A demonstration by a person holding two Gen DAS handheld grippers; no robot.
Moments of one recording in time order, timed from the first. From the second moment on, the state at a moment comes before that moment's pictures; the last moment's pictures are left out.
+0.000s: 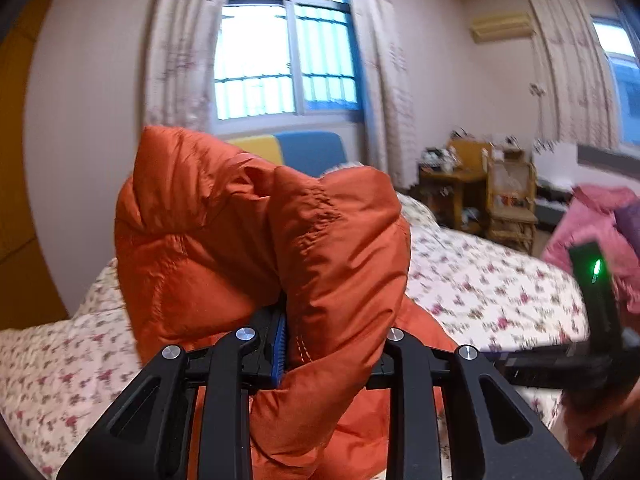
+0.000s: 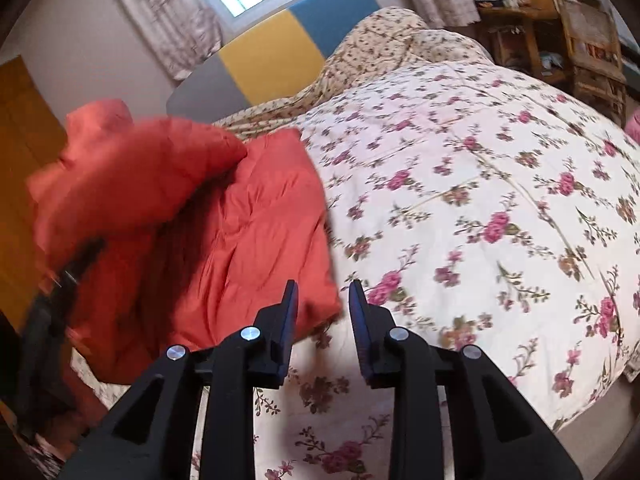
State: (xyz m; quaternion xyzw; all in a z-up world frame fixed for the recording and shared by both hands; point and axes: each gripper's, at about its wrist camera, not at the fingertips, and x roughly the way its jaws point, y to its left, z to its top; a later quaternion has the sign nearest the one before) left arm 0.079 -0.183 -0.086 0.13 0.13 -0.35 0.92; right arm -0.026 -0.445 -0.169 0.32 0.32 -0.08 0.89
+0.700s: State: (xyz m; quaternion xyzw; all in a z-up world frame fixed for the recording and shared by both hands) left arm 0.066 -0.238 -0.178 0.22 0.20 -0.45 0.84; right arm 0.009 -0.419 -0.155 0.28 0.39 -0.03 0.88
